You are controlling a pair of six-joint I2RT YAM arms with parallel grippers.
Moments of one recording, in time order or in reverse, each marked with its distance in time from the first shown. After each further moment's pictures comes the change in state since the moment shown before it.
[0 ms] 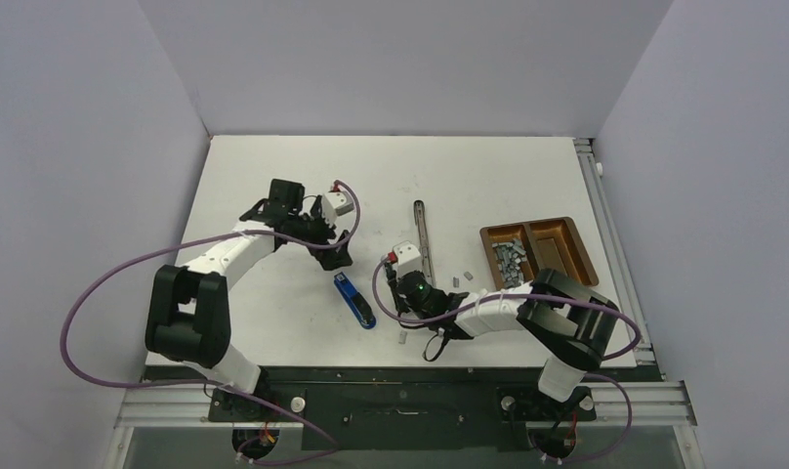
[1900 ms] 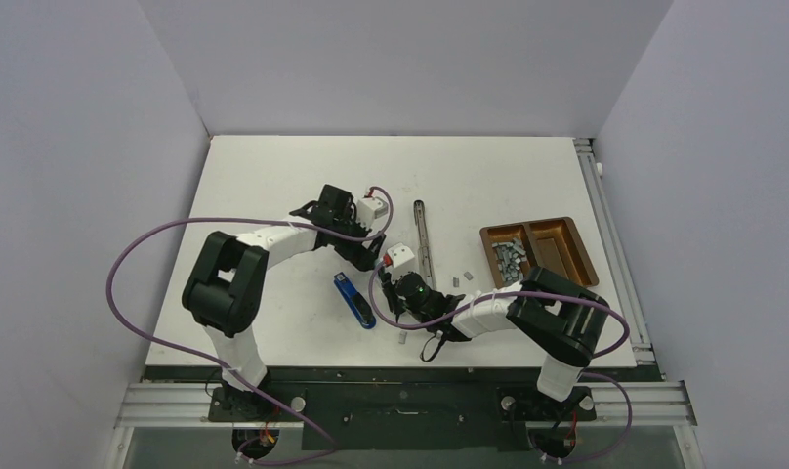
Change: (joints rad) left arm -0.214 0.255 0.091 0.108 -0.289 -0.318; right arm 0.009 0.050 -0.009 0.141 -0.071 -0.061
